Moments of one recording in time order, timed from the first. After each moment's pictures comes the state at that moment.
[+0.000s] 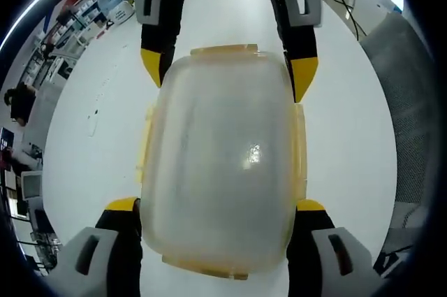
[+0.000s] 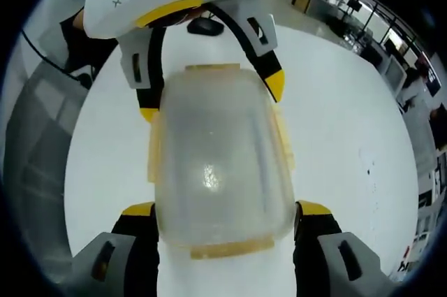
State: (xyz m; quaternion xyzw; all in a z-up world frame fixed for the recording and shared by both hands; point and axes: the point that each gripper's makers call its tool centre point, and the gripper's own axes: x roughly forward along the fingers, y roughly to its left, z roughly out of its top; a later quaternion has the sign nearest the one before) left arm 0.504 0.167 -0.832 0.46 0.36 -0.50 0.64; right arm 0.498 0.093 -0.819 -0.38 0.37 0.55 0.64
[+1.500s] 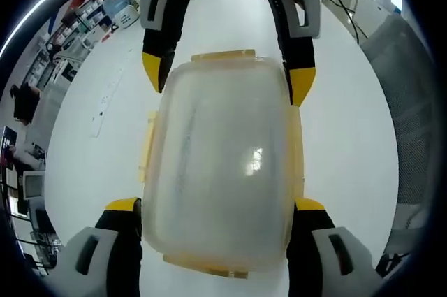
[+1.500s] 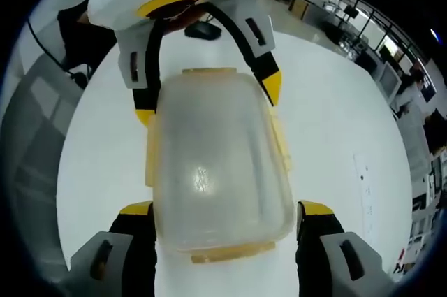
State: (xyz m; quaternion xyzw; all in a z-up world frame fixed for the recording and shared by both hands) left arm 0.501 0.170 -0.827 0.46 0.34 -0.50 0.65; right arm 0.501 0.097 -0.817 -0.39 0.35 0.54 0.66
